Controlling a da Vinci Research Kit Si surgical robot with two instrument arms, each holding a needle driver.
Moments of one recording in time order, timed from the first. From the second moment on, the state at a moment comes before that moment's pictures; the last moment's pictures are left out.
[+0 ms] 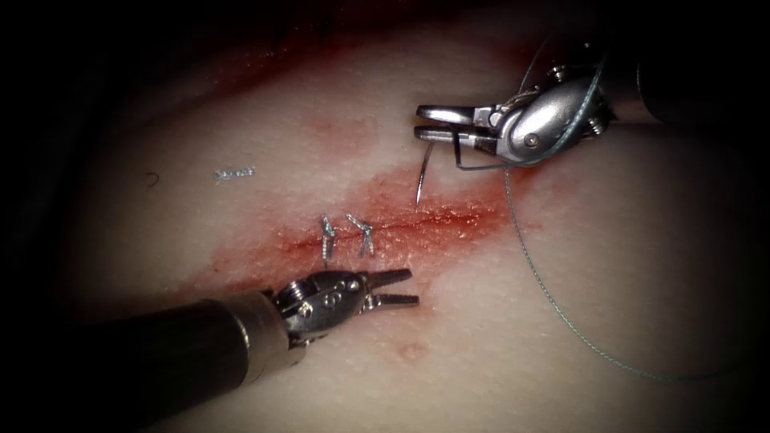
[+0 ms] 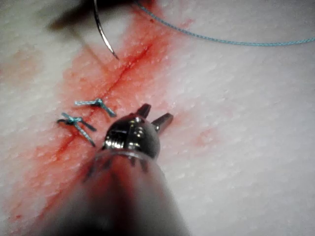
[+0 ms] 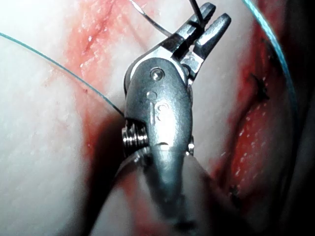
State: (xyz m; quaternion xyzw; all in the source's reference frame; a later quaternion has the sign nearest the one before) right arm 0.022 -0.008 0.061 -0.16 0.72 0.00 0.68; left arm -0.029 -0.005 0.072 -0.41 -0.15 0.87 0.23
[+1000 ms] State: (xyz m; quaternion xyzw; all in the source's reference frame) right arm 0.025 -0.010 0.063 -0.20 0.67 -0.11 0.71; left arm -0.029 -0.006 0.072 -0.40 -0.17 0.87 0.22
